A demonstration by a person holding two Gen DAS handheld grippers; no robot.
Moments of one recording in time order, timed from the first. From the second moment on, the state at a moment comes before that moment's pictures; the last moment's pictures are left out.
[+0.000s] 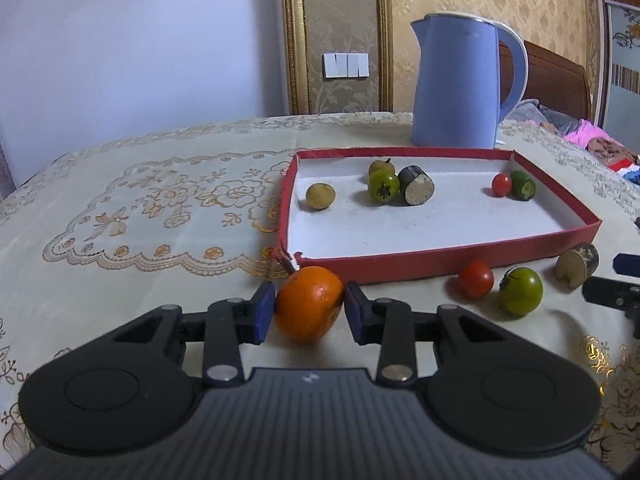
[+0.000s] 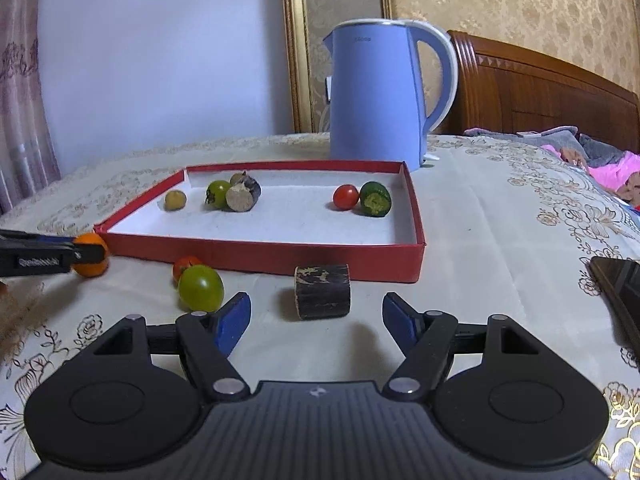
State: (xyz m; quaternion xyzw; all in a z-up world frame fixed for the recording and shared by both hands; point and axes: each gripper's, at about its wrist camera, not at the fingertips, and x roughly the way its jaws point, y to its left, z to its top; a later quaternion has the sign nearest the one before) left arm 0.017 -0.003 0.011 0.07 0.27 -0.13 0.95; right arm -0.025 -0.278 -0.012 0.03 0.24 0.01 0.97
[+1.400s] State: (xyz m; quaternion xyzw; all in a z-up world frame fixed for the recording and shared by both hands) left arm 0.031 -0.041 0.052 0.08 0.24 -0.09 0.96; right arm -0.046 -0.286 0.004 0.06 0.22 0.05 0.97
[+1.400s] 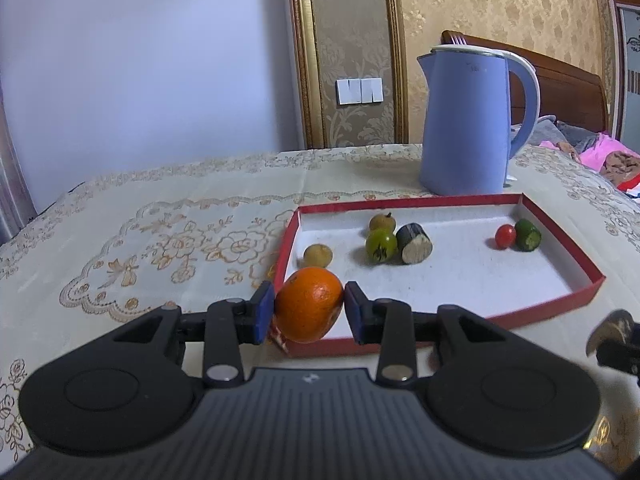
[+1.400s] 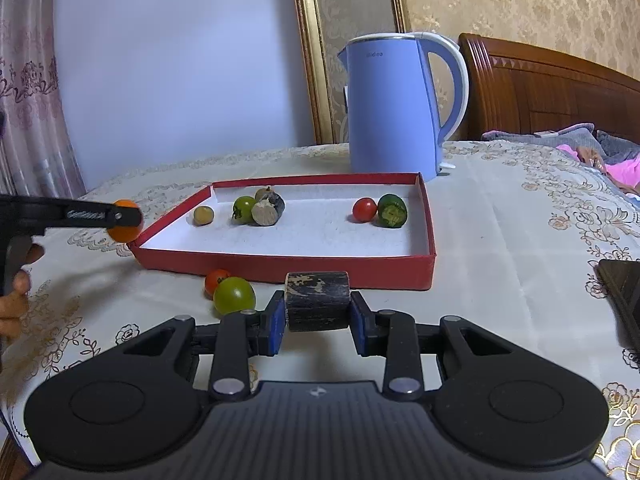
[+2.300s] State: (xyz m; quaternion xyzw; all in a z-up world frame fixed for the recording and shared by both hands) left arm 0.089 -0.104 0.046 0.10 0.26 -0.08 0.96; right arm -0.054 -0.288 0.006 0.06 0.22 0.06 0.97
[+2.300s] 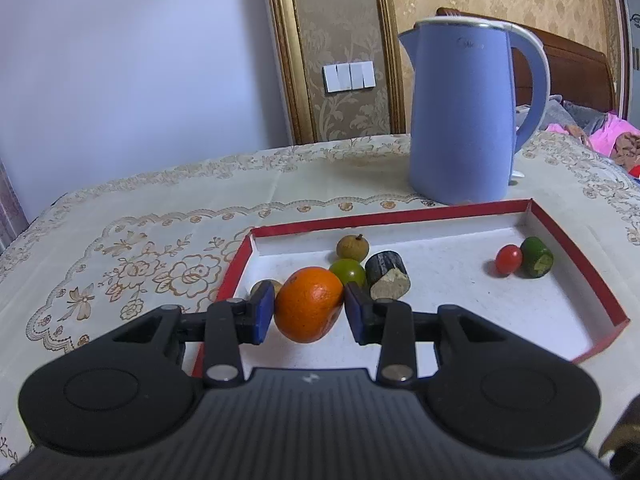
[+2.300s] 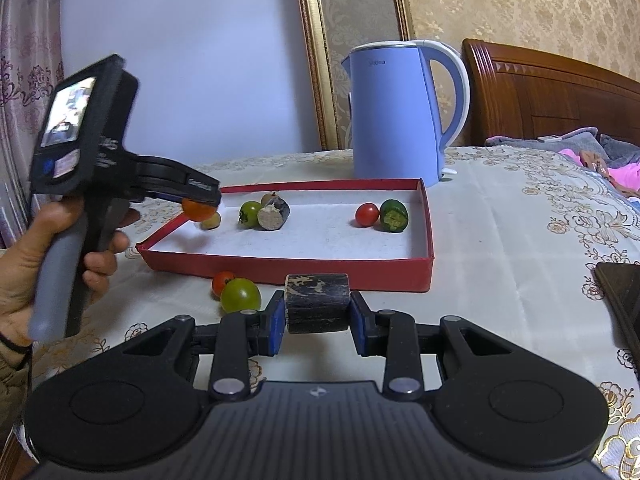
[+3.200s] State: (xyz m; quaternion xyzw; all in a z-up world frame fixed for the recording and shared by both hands) left arm 0.115 -0.097 0.039 0.10 0.28 -0.05 0.95; right arm -0.048 -0.282 0.006 0.06 0.22 0.06 0.97
